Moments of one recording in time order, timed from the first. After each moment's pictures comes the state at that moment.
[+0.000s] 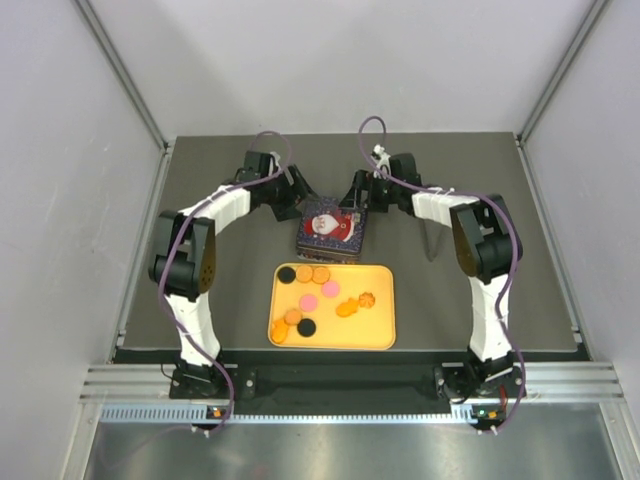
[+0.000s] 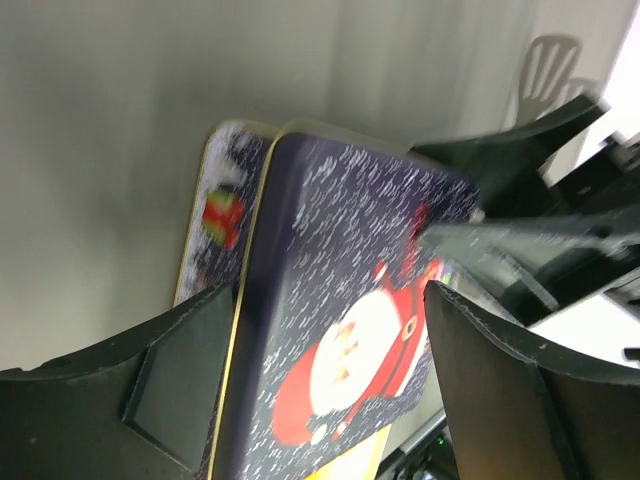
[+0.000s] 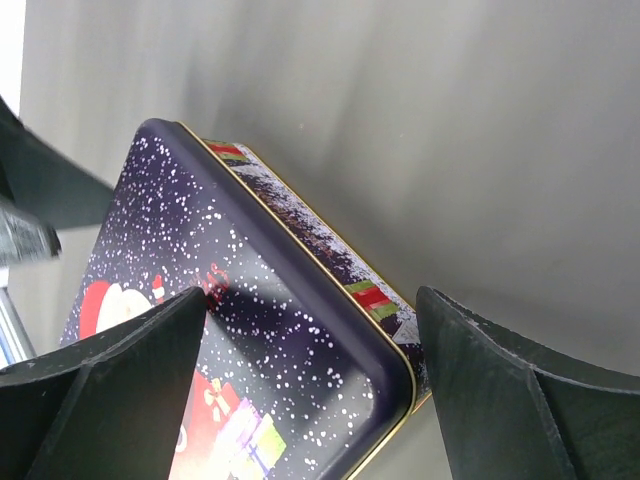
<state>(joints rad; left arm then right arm) -0.25 1.95 1.37 -0.22 0.47 -0.79 0.36 2.13 1.41 0.07 -0.55 0.45</state>
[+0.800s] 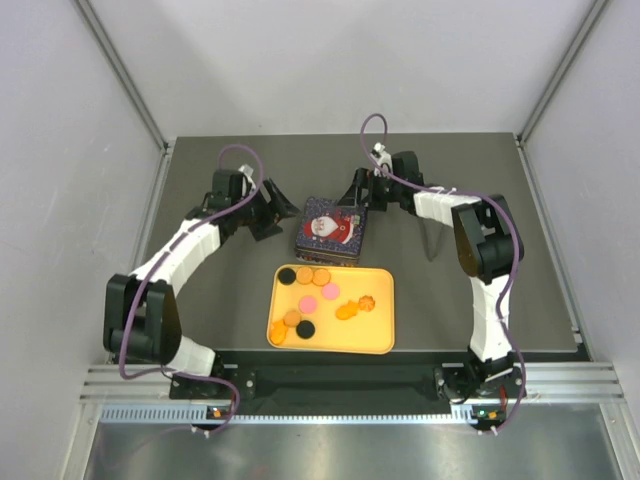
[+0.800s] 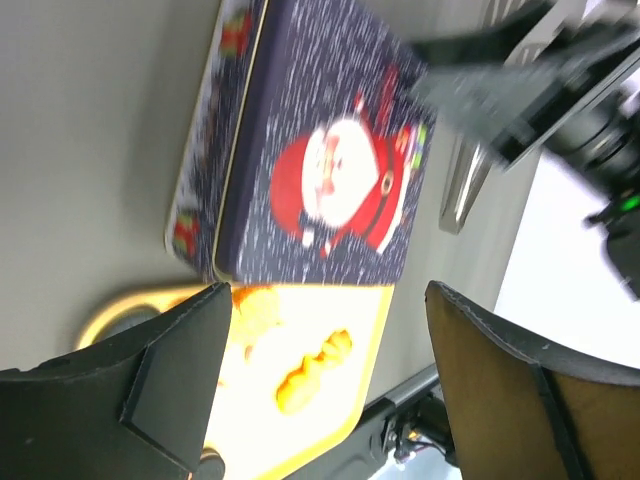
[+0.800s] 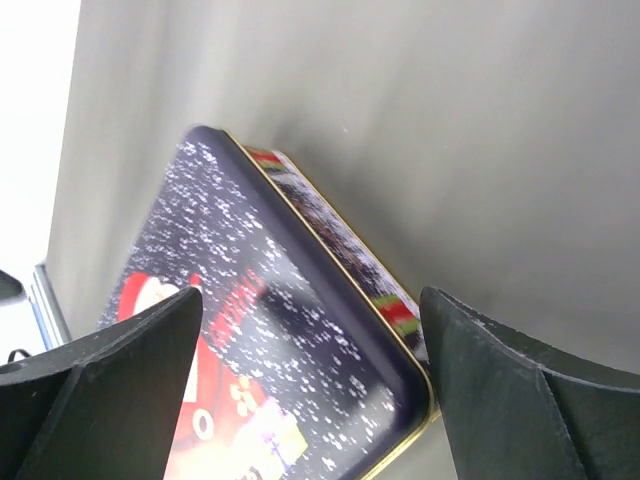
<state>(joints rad) -0.21 1.49 1.05 -0.28 0.42 -0.80 0.34 2.12 1.41 0.10 -0.63 0.46</state>
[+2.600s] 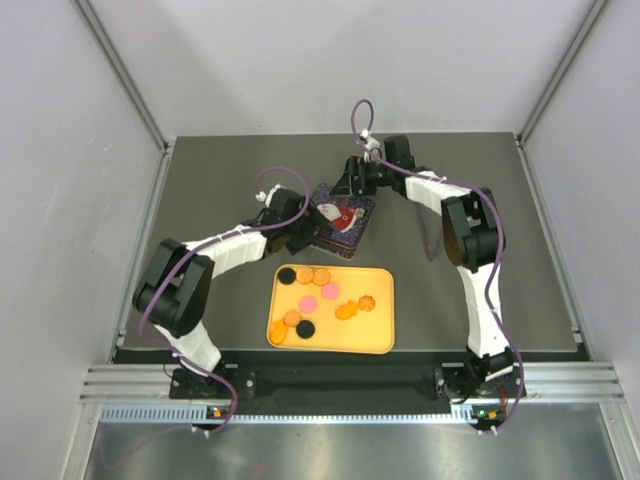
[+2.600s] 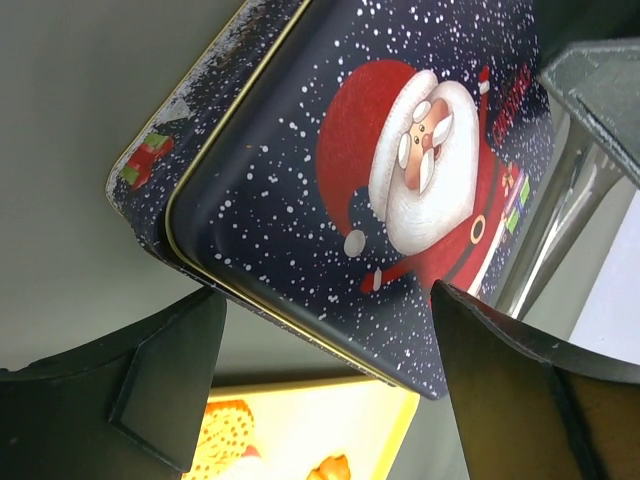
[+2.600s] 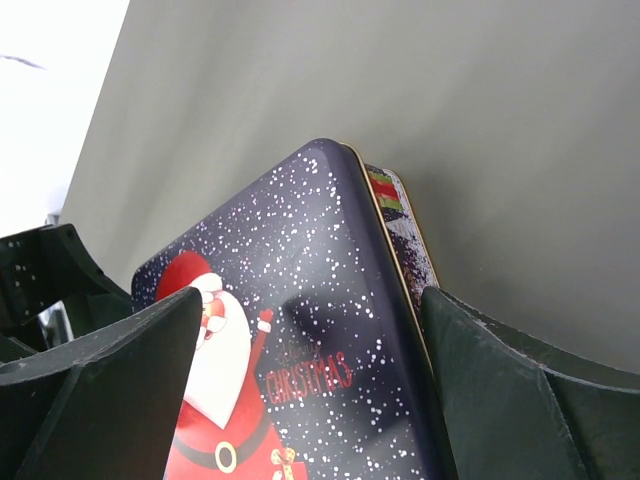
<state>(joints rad) -0.51 1.69 0.98 -0.01 0.01 -1.08 0.34 2.31 1.73 -0.04 -0.82 0.34</state>
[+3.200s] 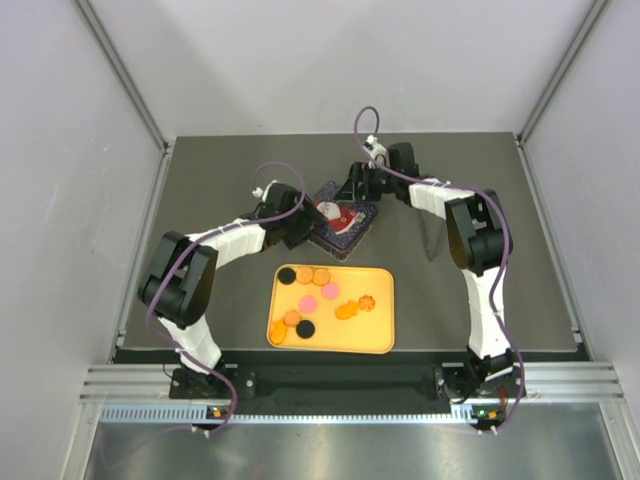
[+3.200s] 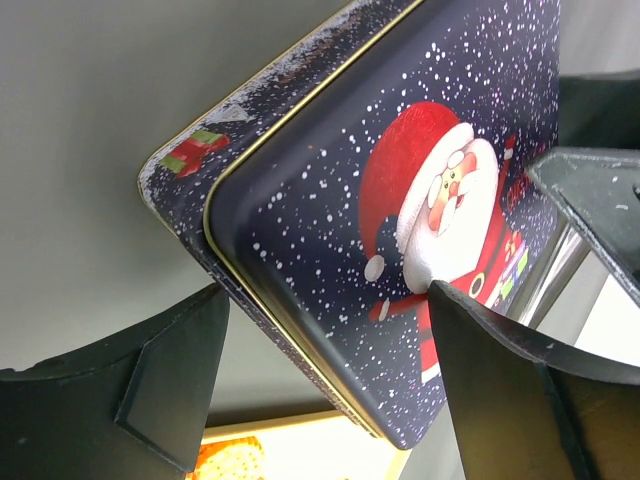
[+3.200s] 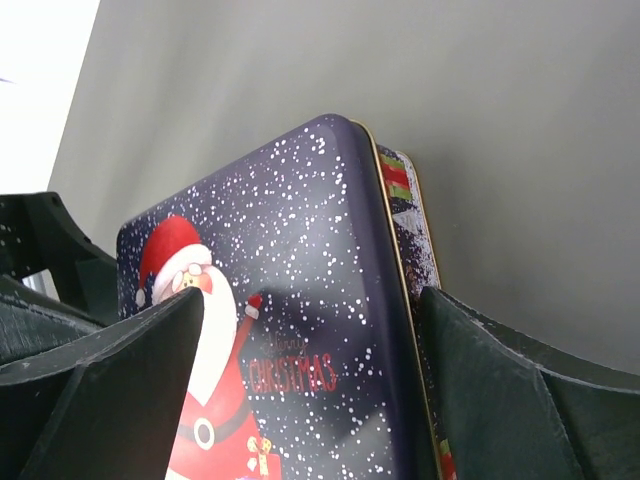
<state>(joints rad) -0.46 1.76 1.03 -0.02 0.04 -1.06 0.34 2.24 1.58 0.06 -0.75 0.36</state>
